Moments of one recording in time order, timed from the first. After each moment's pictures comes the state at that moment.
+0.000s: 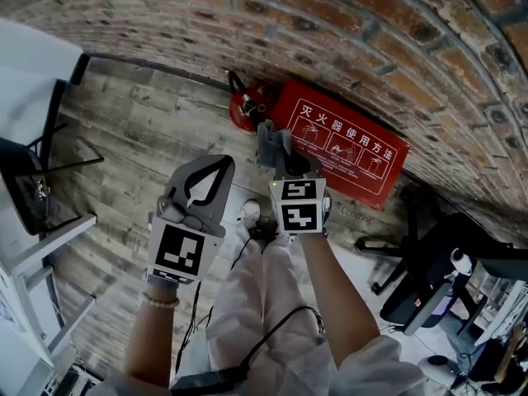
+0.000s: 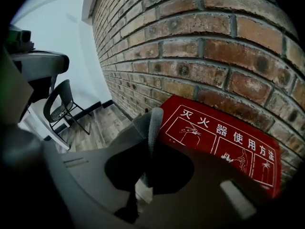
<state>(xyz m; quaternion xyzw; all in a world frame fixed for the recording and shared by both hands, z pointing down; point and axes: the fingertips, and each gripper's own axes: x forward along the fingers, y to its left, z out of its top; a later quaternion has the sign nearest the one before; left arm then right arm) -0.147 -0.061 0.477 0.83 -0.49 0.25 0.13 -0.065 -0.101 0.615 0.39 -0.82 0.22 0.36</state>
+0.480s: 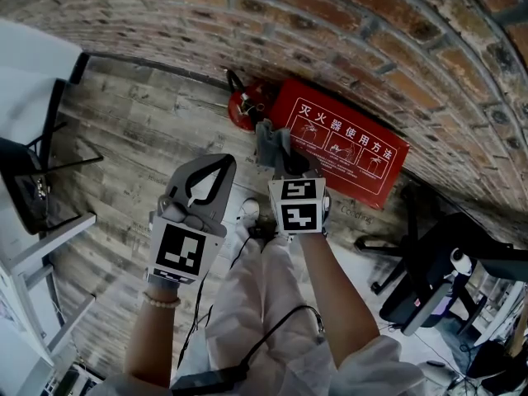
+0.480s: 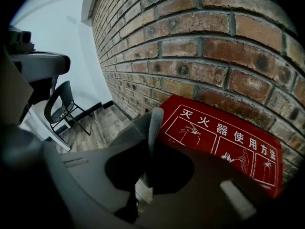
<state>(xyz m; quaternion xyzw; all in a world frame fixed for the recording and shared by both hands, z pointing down) -0.141 -0.065 0.478 0.83 -0.49 0.24 0.13 -0.065 -0.102 0.615 0.39 -0.82 0.23 0.35</state>
